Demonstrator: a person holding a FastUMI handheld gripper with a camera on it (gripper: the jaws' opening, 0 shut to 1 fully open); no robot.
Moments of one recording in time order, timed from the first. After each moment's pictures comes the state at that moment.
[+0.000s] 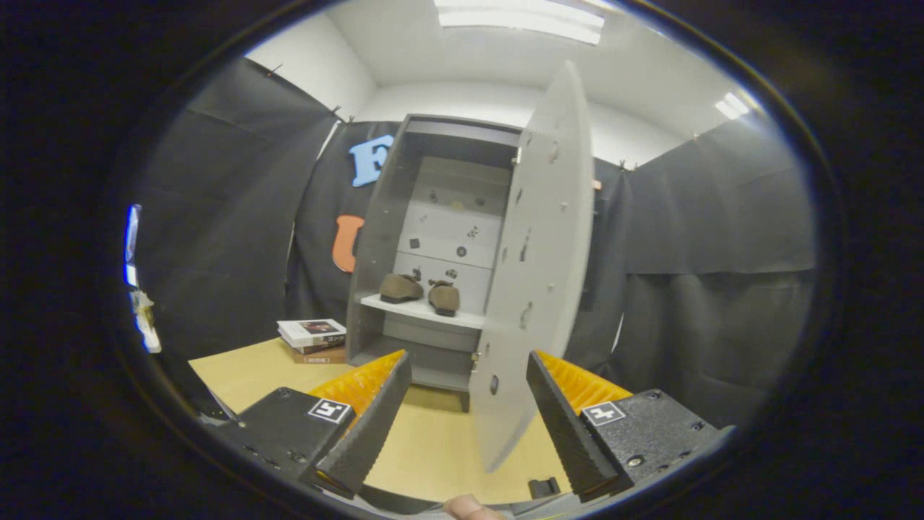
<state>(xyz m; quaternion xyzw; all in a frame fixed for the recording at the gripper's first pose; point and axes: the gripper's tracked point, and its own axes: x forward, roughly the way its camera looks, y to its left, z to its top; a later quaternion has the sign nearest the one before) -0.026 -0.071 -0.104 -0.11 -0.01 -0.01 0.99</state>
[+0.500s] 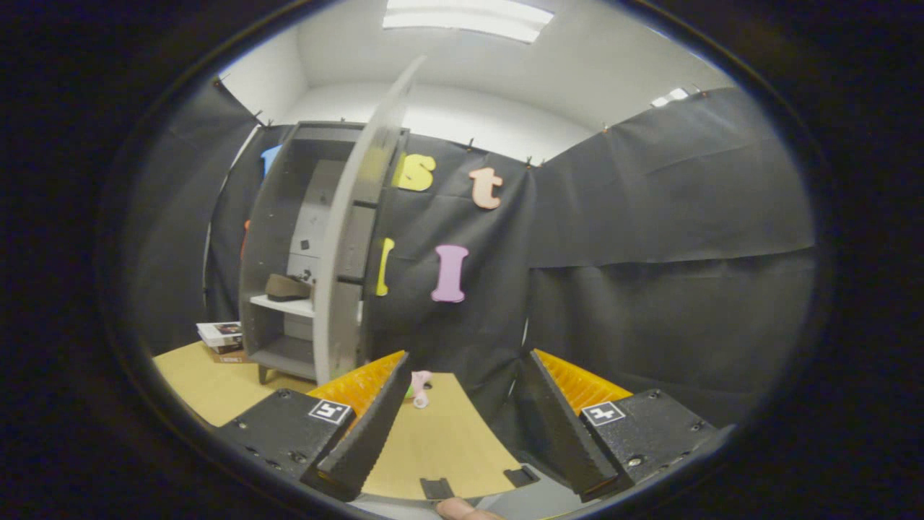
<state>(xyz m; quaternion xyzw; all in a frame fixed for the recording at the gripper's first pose) -0.047 -0.271 -0.064 -0.10 -0.04 -0.16 0.98</state>
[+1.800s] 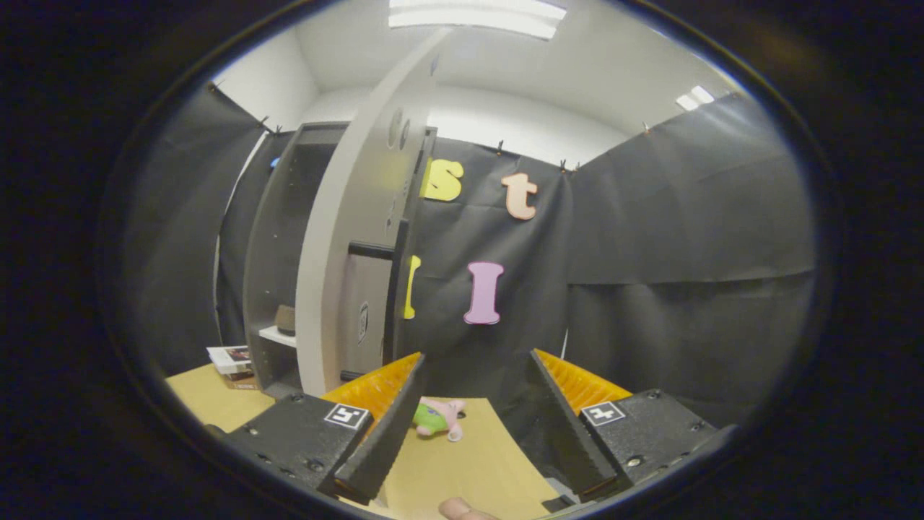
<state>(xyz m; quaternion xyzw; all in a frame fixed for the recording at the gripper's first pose) 0.072 -0.187 -0.004 -0.11 -0.04 -0.10 0.99</state>
